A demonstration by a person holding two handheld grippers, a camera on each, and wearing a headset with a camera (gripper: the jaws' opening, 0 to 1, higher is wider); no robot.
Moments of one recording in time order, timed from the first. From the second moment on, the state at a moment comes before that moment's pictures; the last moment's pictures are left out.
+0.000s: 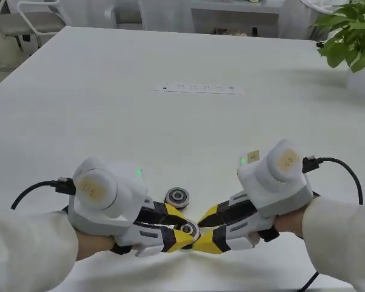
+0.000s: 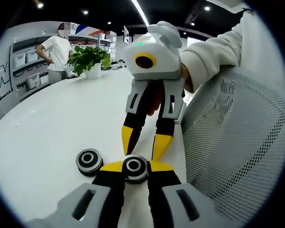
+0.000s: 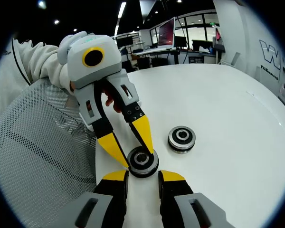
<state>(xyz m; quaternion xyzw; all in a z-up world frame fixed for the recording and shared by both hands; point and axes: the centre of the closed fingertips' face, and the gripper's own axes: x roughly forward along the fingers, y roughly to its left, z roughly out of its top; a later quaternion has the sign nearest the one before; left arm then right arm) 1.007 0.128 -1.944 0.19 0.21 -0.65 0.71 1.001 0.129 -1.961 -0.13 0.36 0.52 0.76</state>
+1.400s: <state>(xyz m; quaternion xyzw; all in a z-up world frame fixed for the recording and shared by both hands) 1.015 0.130 -1.942 0.18 0.18 -0.65 0.71 1.008 0.122 -1.965 -0.11 0.41 0.47 0.77</state>
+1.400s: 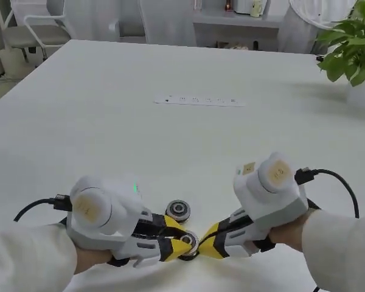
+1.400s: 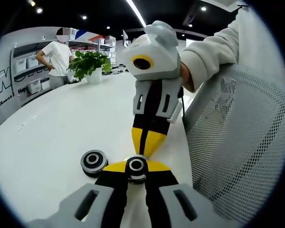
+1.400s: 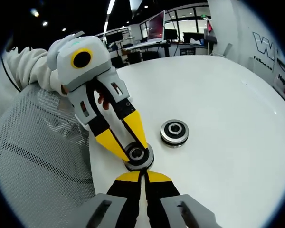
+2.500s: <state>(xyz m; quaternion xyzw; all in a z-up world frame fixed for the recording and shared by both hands) 1.019 0.131 -1.942 0.18 0.18 -0.65 0.72 1.014 0.117 -1.961 0.03 0.46 0.41 0.79</state>
